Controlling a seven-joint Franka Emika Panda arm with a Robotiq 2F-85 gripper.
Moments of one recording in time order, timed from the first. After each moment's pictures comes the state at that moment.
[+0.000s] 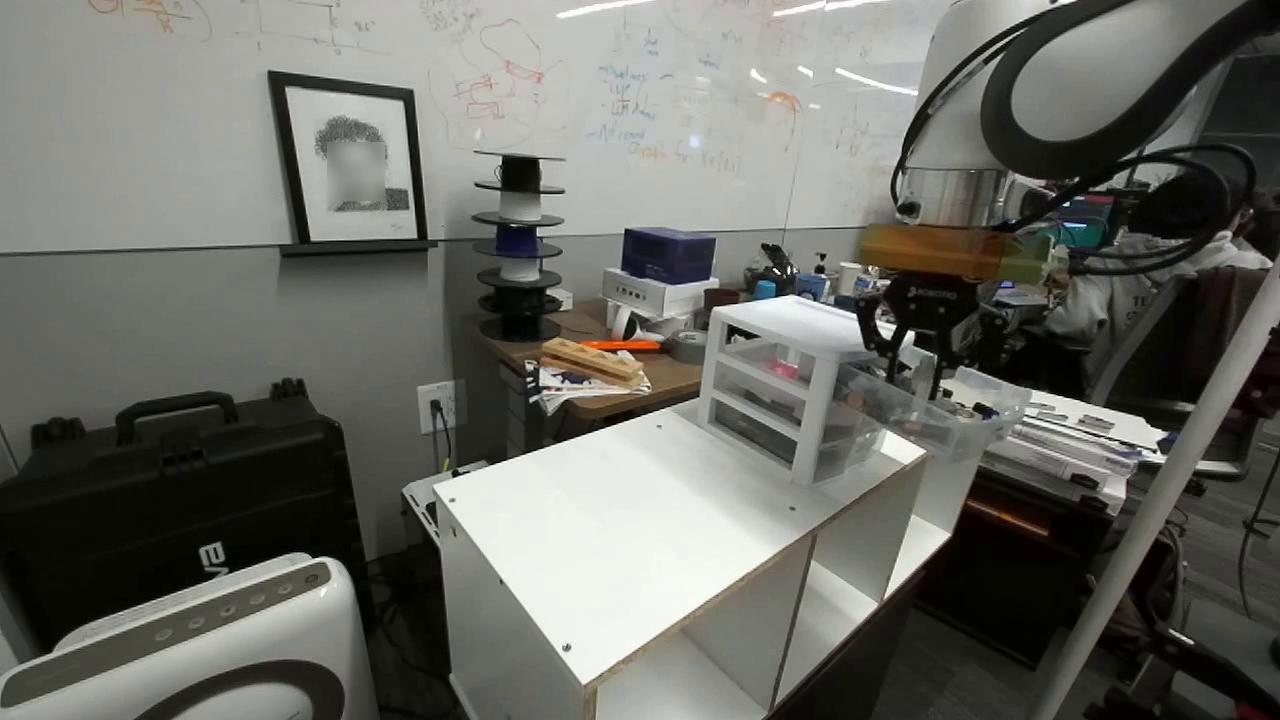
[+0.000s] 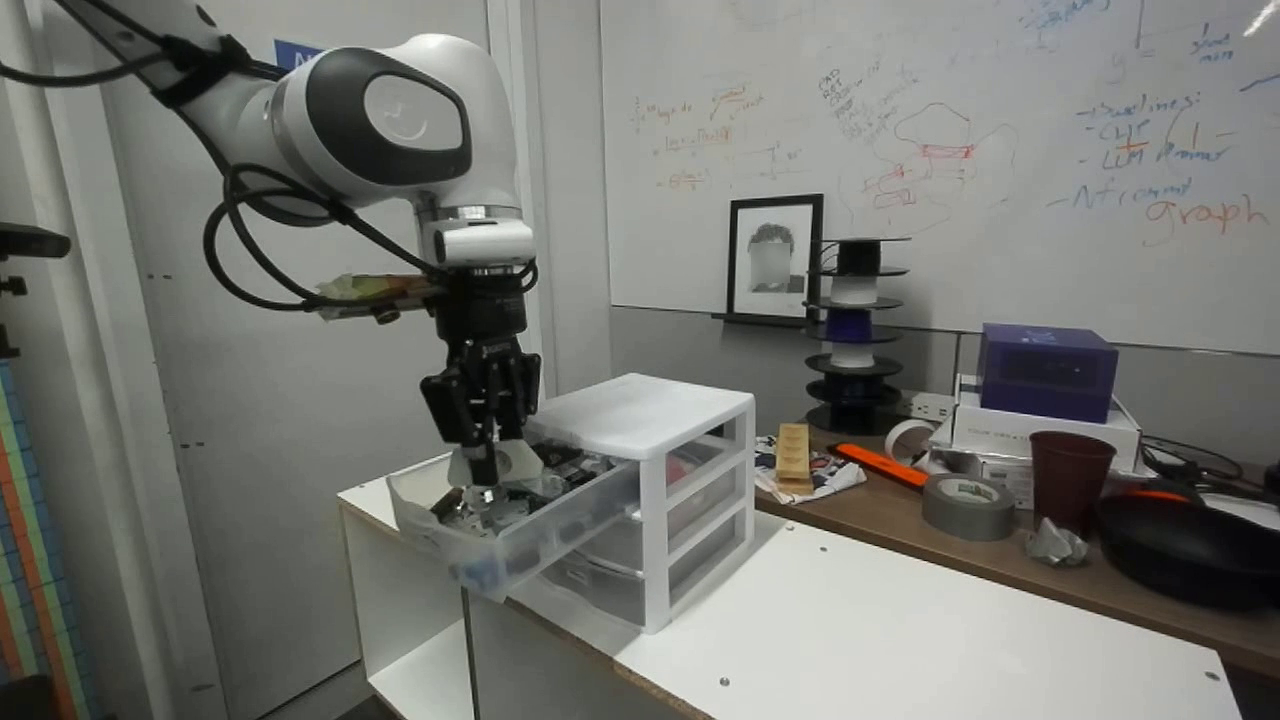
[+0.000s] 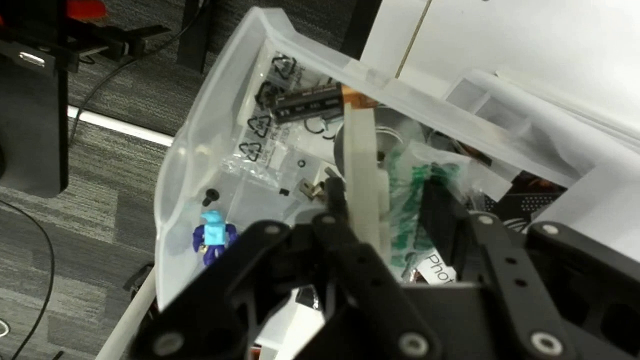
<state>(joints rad) -0.05 -0.04 0.04 -2.38 -0.18 2.32 1.31</state>
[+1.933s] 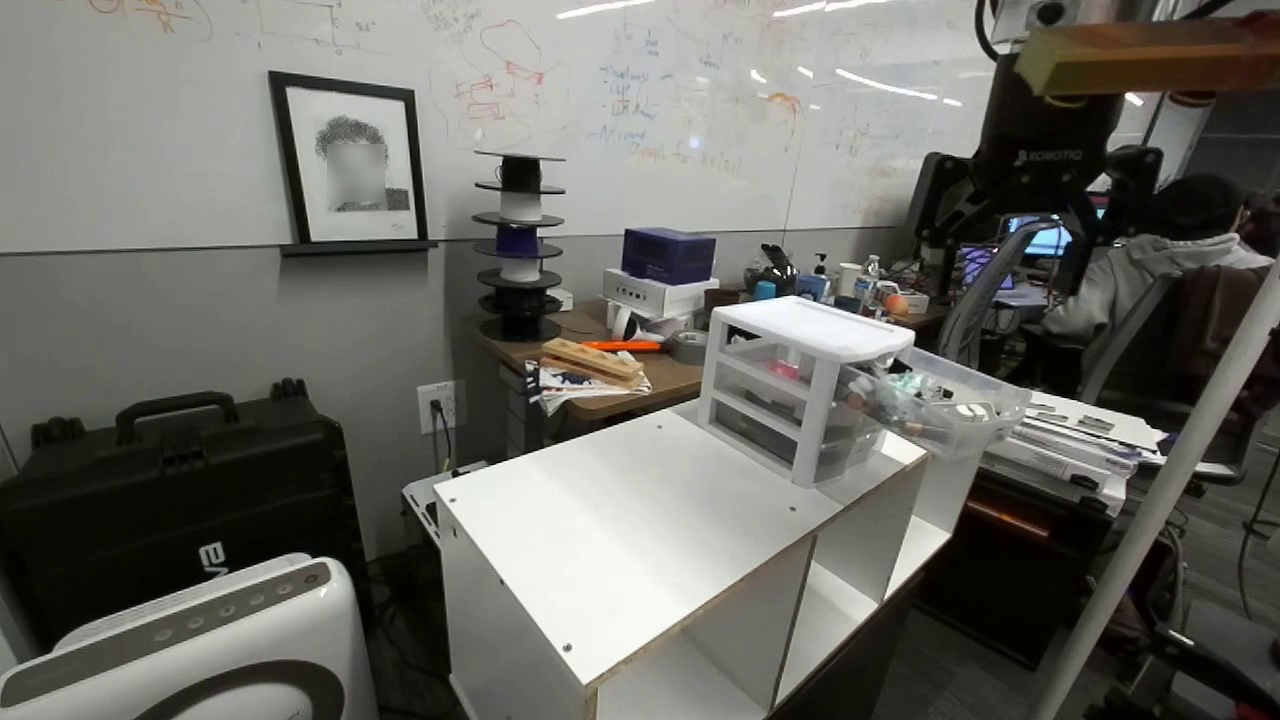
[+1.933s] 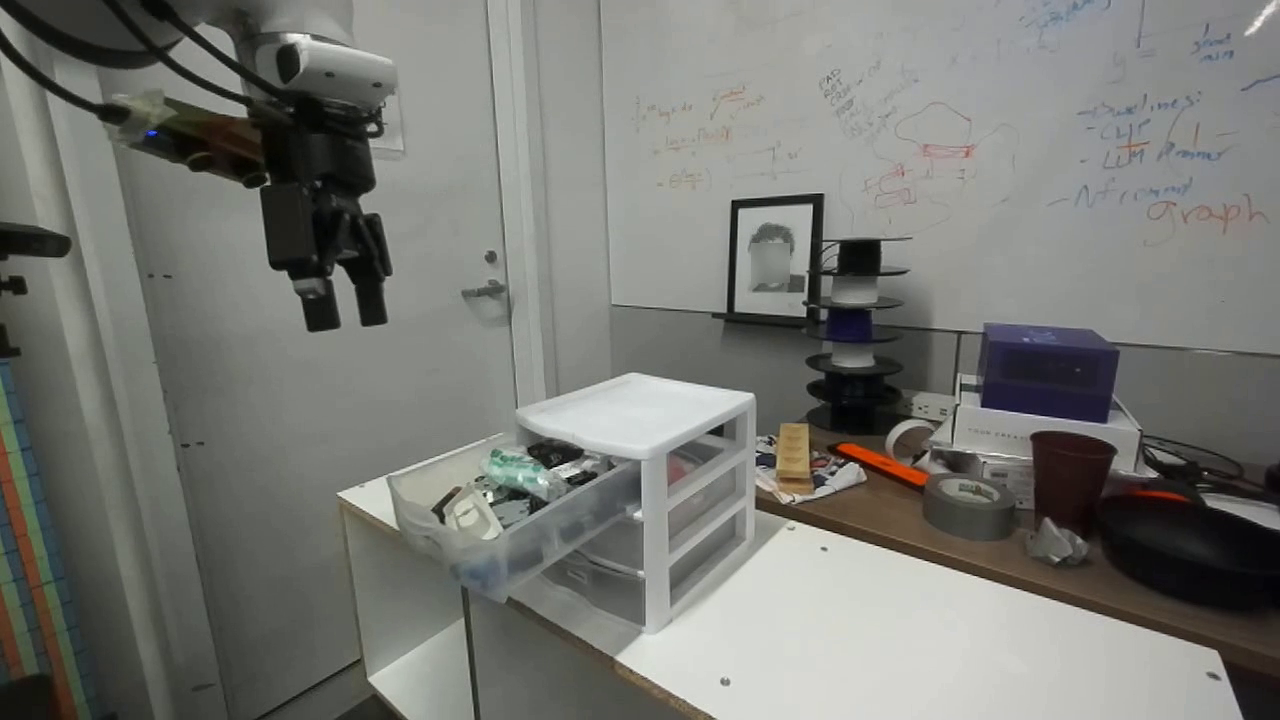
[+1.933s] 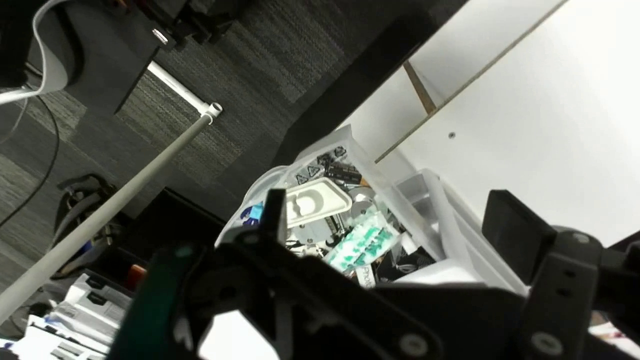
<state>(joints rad) 0.08 -0.42 0.14 -2.43 -0.13 1.99 1.02</state>
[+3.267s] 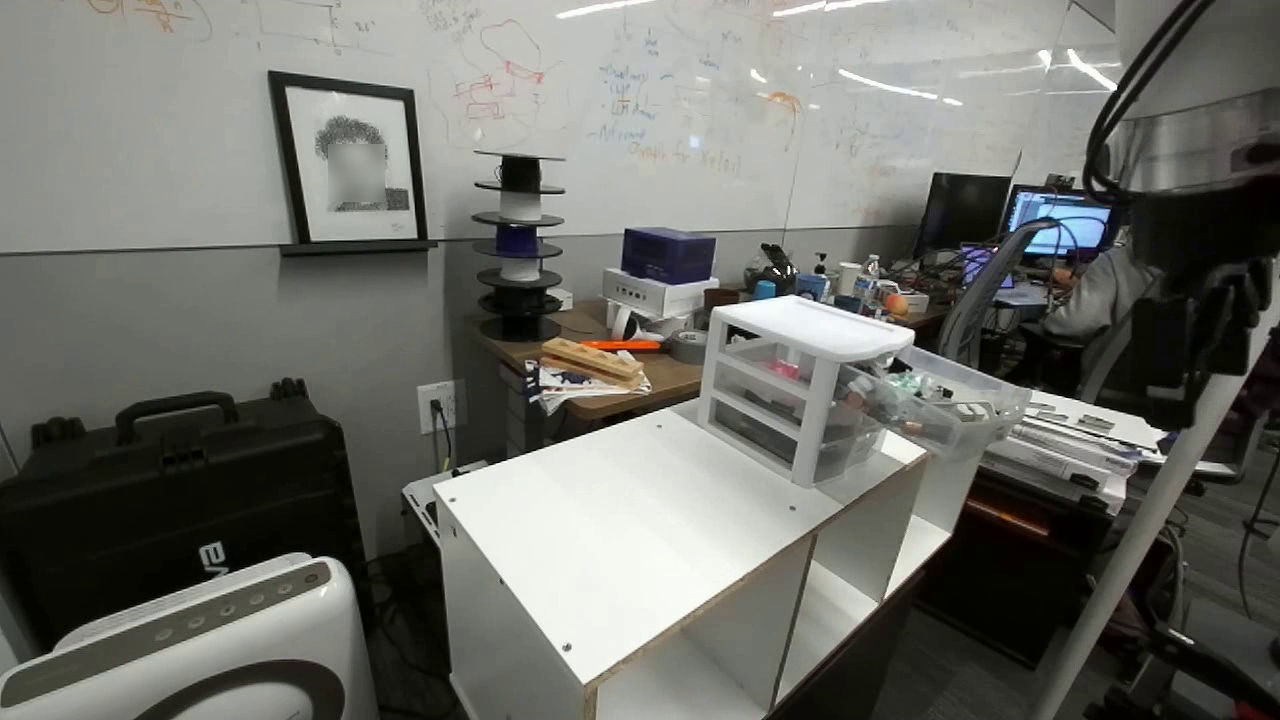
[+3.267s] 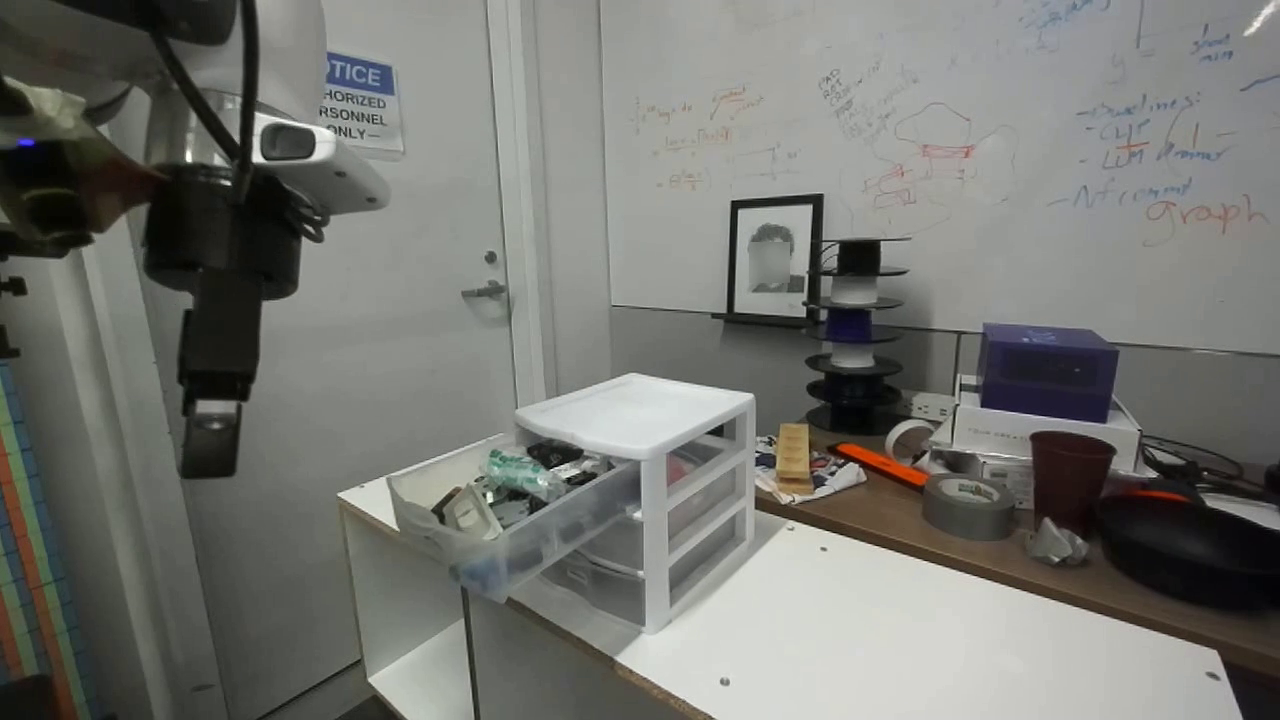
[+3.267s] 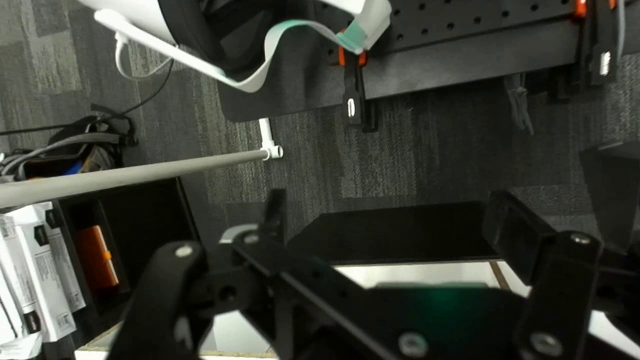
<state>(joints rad) -0.02 -0.55 0.10 -2.69 -0.23 1.84 0.30</state>
